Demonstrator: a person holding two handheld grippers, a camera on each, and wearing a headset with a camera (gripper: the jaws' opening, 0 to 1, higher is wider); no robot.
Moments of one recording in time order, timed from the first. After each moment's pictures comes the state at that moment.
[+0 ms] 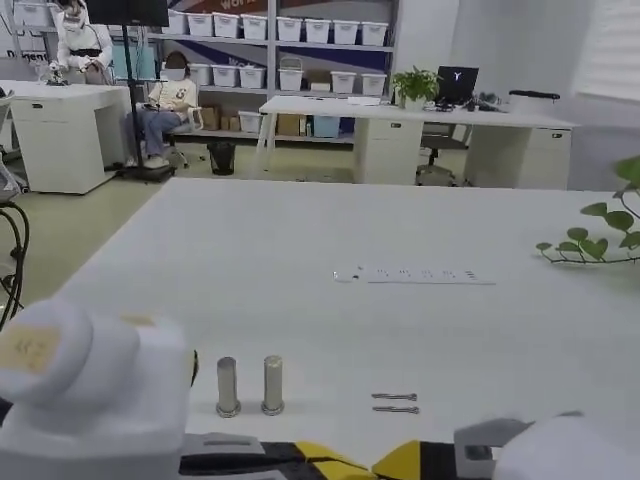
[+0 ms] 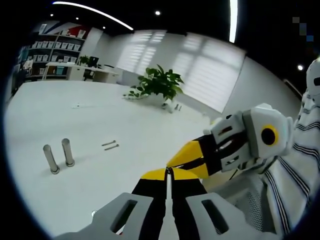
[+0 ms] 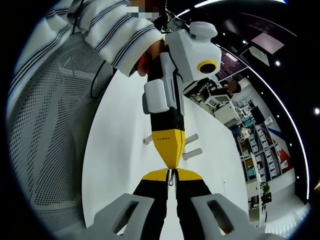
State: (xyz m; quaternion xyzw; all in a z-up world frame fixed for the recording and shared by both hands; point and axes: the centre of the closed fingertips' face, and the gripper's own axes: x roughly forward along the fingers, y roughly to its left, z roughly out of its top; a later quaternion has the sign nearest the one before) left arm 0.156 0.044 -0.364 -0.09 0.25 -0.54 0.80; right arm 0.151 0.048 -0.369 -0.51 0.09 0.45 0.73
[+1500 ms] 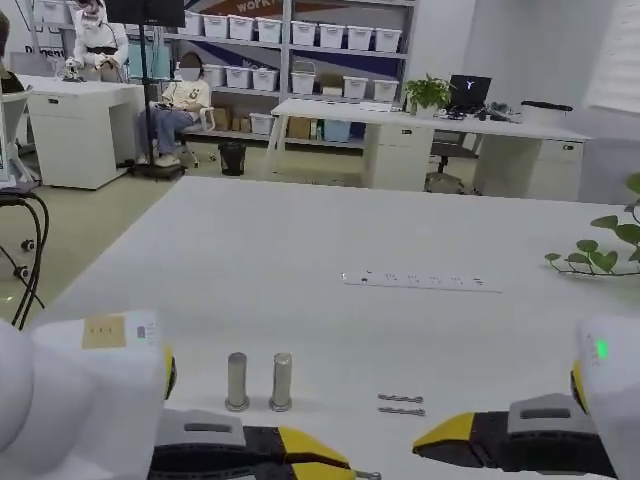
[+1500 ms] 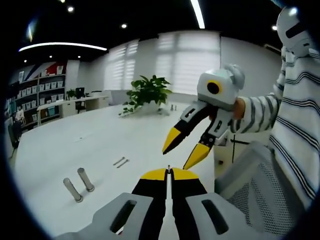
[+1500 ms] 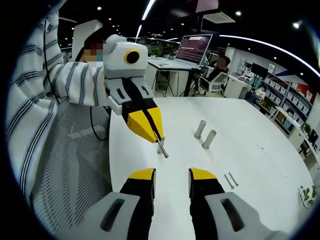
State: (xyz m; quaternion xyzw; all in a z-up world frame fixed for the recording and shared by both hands) left arm 0.151 0.063 -0.354 0.05 0.14 -0.56 0.81; right arm 0.154 0.028 -0.373 -0.24 0.22 0.51 0.80
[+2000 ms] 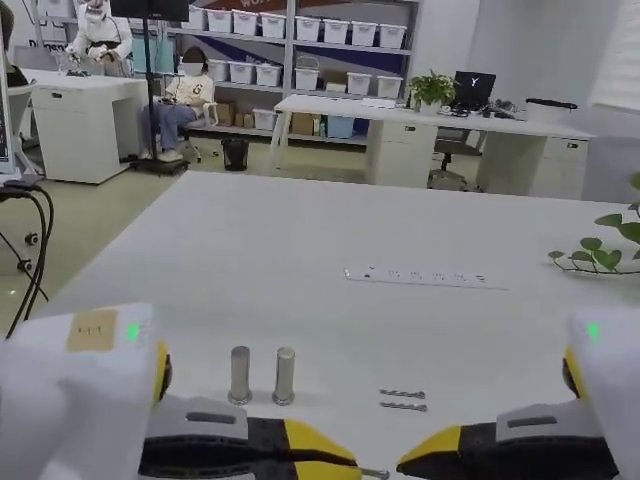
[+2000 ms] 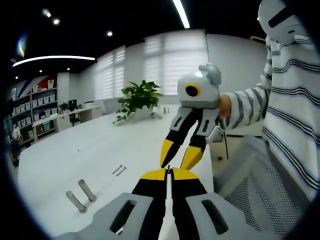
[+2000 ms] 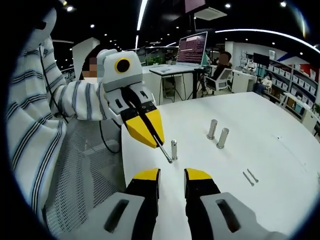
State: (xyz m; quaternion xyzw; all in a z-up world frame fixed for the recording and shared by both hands) left arm 0.141 0.061 -0.347 0.08 0.10 -0.59 0.80; right arm 0.142 0.045 -0.373 -0.13 0.25 0.55 0.79
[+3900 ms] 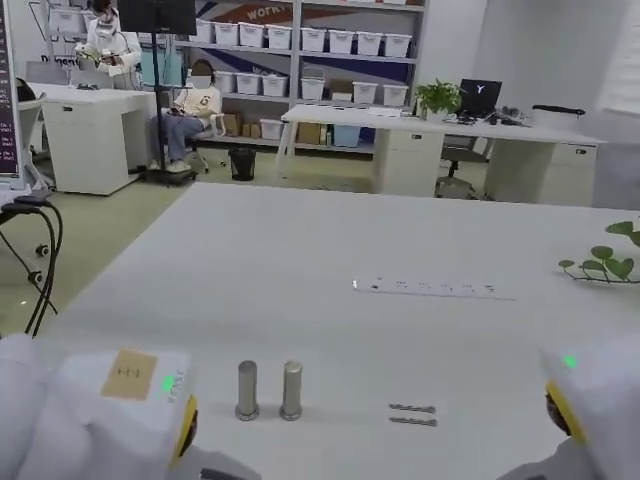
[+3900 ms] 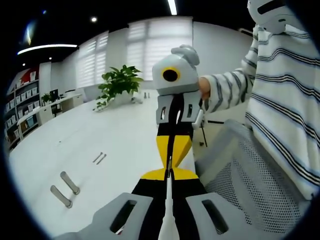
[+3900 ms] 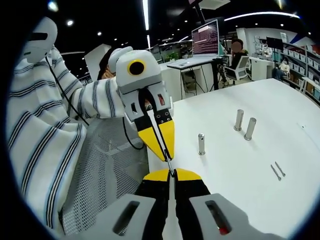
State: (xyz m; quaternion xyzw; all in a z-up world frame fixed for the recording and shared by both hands) left arm 0.114 0.059 -0.371 0.11 0.16 -0.65 0.73; right arm 0.110 0.057 -0.384 -0.11 0.30 0.62 0.72
